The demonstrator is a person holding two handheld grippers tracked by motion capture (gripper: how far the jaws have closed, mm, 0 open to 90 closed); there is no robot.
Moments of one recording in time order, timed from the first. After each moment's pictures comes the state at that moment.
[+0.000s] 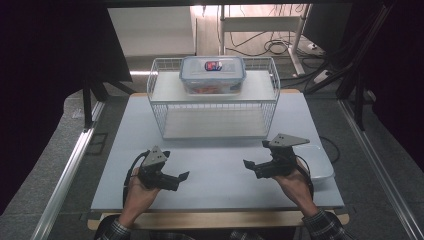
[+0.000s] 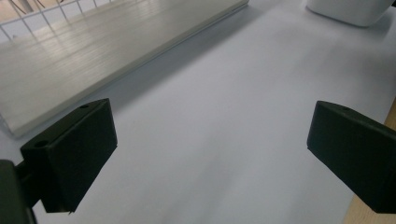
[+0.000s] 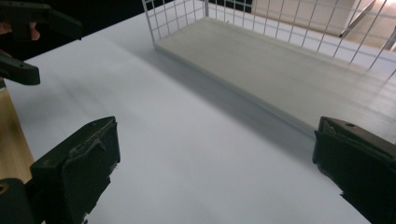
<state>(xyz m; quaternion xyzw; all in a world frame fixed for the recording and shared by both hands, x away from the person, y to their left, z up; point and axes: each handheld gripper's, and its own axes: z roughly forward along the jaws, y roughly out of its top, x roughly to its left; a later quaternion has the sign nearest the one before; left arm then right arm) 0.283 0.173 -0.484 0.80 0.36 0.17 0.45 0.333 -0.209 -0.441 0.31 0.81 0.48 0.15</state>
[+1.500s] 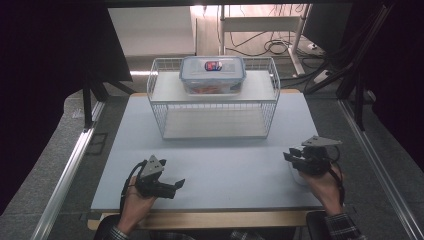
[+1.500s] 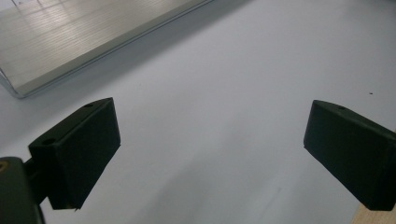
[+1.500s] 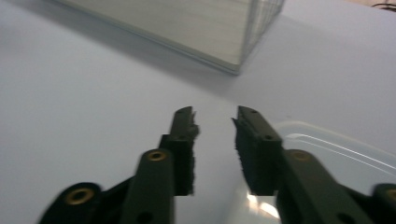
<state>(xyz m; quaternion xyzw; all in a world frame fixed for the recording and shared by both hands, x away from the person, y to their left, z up) 0.271 0.182 -0.510 0.80 0.36 0.18 0.43 0.340 -0.297 -0.451 0.41 0.80 0.38 0.21</state>
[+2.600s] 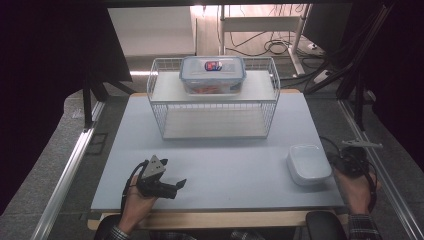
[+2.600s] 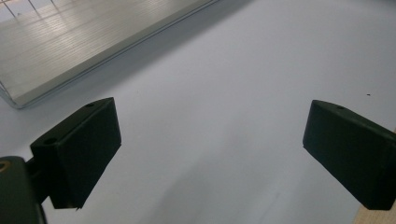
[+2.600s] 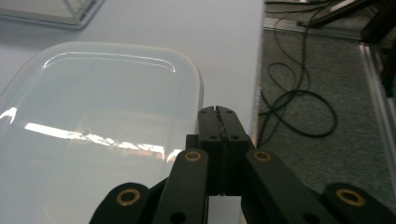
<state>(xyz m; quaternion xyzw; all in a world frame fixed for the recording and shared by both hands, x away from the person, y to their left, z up) 0.270 0.177 -0.509 0.81 0.35 0.19 0.44 0.349 -0.401 -0.464 0.55 0.74 0.31 0.25</state>
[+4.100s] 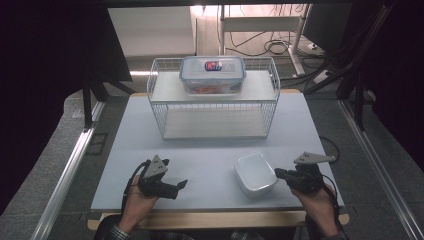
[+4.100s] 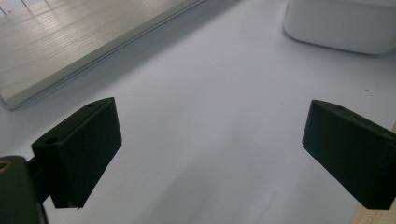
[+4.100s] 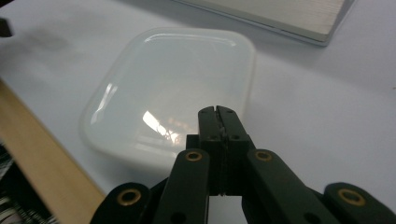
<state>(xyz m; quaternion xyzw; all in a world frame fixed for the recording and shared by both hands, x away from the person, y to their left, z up) 0.272 0.175 -0.508 0.81 0.35 0.19 0.43 0.290 -0.274 -0.460 0.39 0.82 0.40 0.12</state>
